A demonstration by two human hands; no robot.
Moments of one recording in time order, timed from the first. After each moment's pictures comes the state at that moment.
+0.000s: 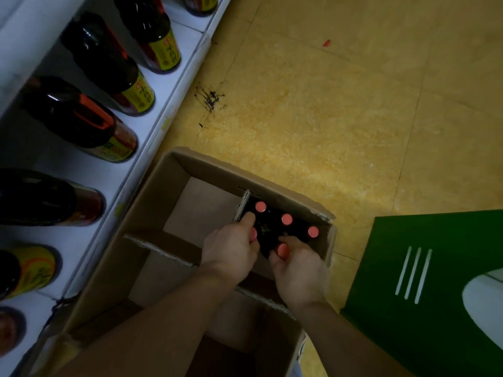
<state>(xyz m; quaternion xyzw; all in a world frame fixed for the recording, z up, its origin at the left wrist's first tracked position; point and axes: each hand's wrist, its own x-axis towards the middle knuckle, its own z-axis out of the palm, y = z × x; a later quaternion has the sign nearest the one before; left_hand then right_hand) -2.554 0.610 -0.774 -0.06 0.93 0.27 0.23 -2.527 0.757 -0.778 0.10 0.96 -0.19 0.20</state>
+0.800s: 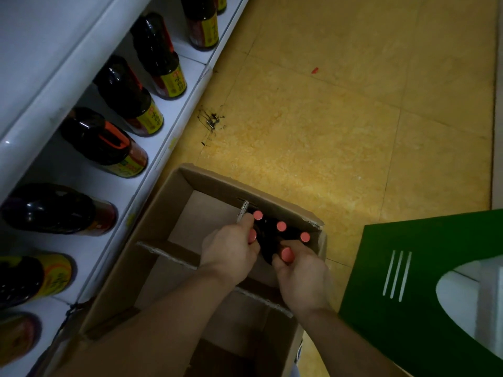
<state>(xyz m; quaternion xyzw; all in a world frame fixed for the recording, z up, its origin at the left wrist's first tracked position) -2.550 0.607 -0.713 -0.06 0.94 0.28 0.19 -2.516 0.760 -0.724 0.11 0.95 -0.24 0.15</state>
